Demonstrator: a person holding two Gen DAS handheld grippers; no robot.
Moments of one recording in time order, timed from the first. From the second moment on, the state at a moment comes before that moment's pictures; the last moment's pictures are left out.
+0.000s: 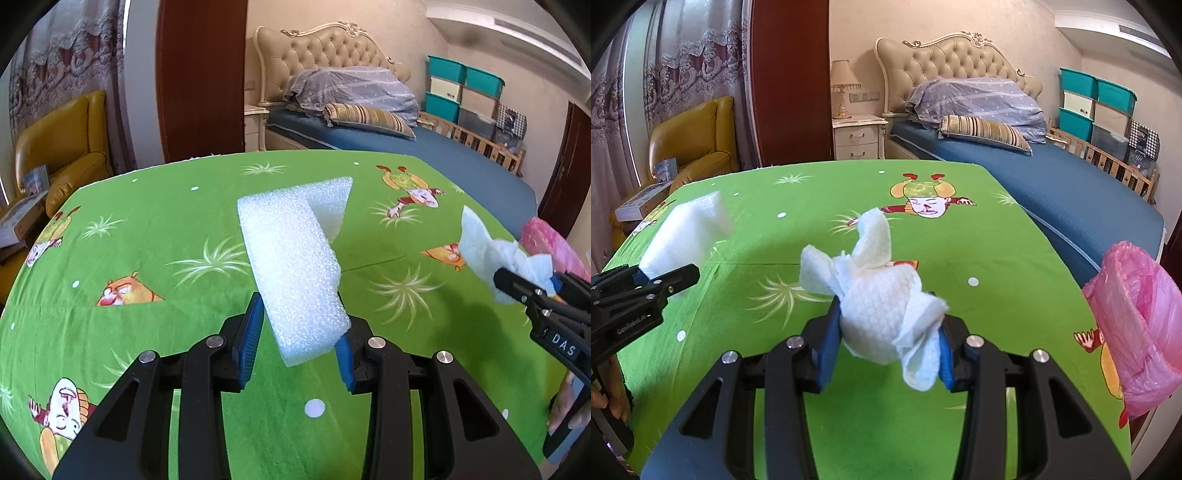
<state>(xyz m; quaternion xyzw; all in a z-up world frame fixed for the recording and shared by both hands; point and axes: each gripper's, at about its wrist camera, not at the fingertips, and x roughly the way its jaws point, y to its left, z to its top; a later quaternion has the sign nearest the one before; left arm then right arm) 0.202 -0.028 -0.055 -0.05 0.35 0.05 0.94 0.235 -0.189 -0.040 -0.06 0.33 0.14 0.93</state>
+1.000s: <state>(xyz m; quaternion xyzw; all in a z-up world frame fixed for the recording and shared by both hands) 0.153 -0.083 -0.022 0.00 0.27 0.01 0.96 0.154 -0.241 -0.006 -0.07 0.26 0.12 0.95</state>
